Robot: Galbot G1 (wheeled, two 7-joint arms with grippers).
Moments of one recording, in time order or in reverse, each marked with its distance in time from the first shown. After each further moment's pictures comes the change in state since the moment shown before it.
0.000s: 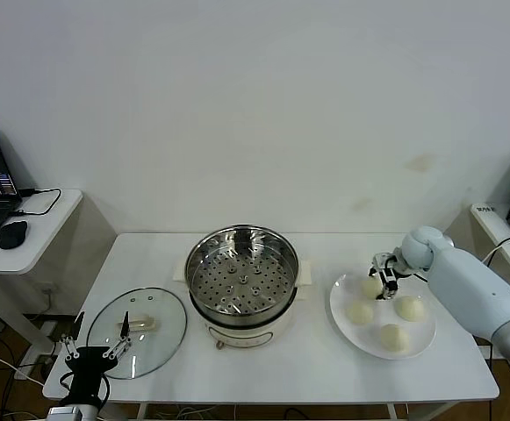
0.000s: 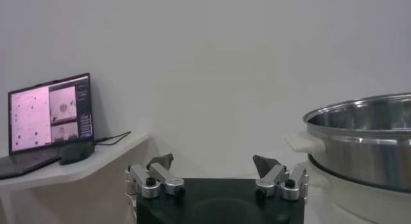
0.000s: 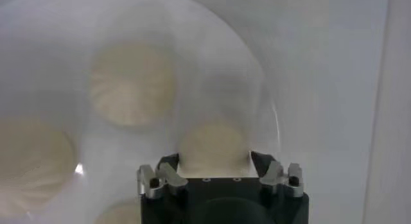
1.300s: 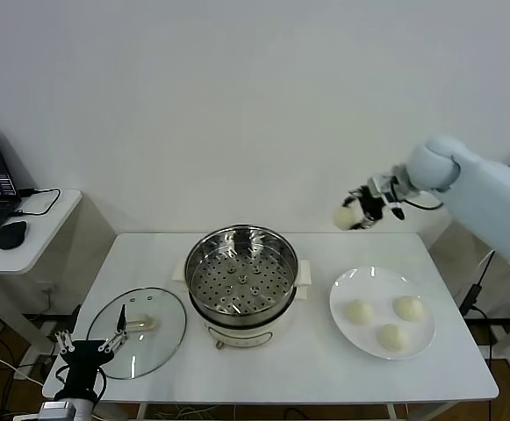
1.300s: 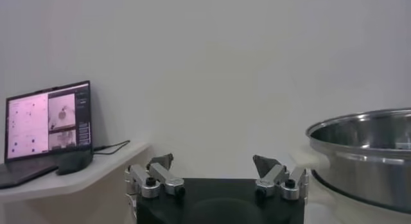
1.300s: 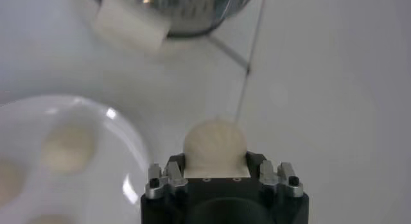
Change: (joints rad) left arm -0.015 0.033 -0.018 -0.009 -0.051 -0.009 0.003; right arm 0.672 -0.012 -0.548 0.353 0.545 0.014 0.035
